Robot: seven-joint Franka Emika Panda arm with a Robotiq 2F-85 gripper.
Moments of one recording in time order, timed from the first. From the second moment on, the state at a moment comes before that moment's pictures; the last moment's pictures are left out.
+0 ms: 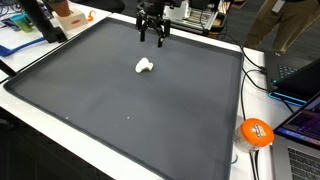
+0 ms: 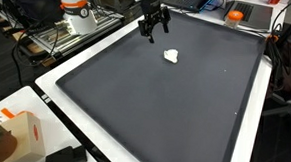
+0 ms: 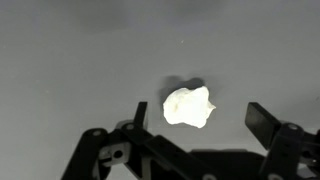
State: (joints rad) arm -0.34 0.08 0.40 -2.68 -0.46 3.14 0.66
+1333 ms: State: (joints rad) arm 0.21 0.40 -0.12 -2.42 -0.55 3.15 0.78
